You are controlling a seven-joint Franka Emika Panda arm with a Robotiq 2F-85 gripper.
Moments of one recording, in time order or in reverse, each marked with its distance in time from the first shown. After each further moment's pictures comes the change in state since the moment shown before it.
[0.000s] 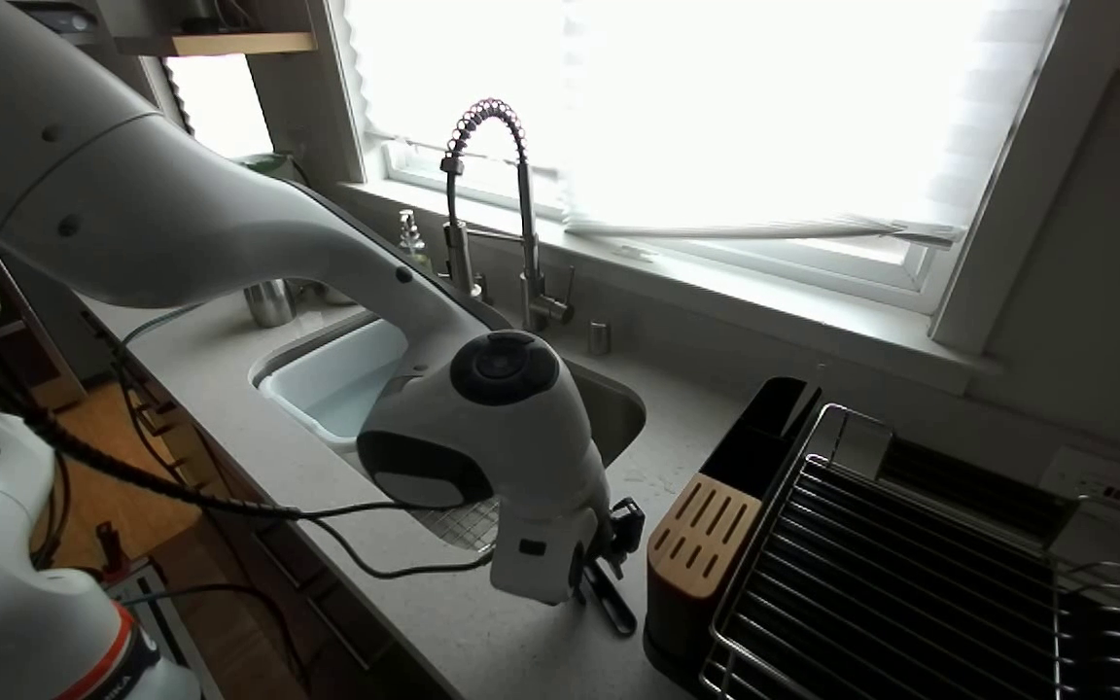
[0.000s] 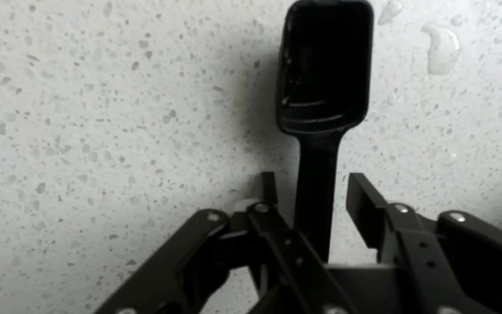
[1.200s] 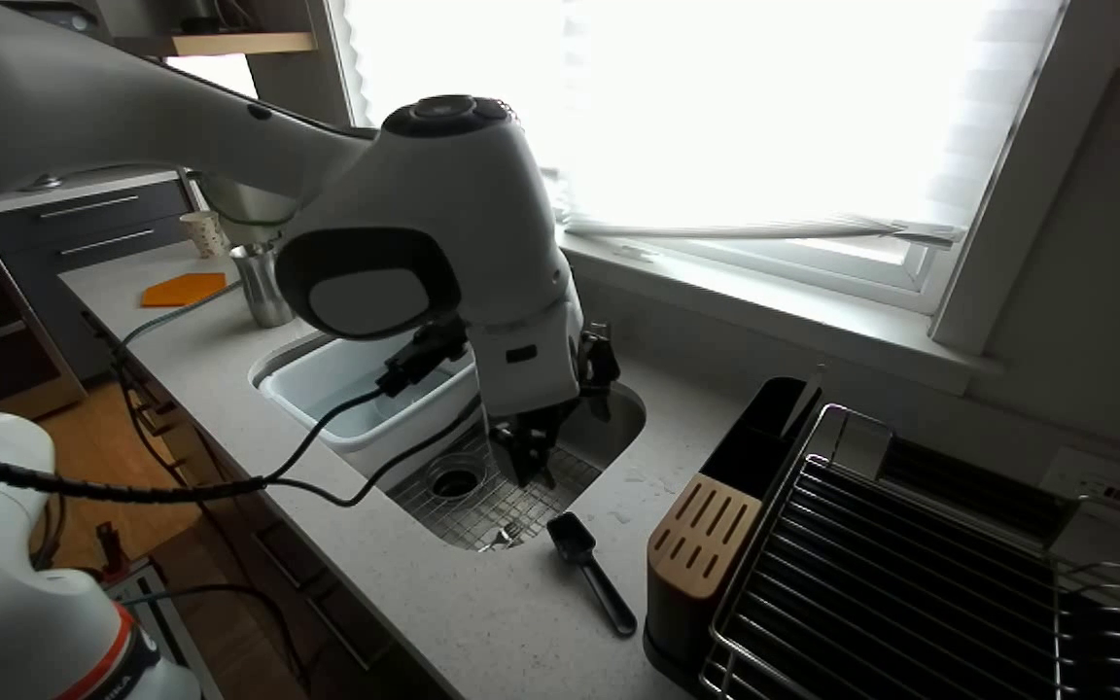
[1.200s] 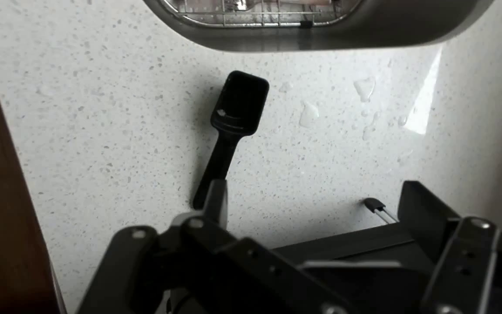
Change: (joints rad) arm -0.007 -0.312 0.074 0.091 -0.273 -0.342 -0.059
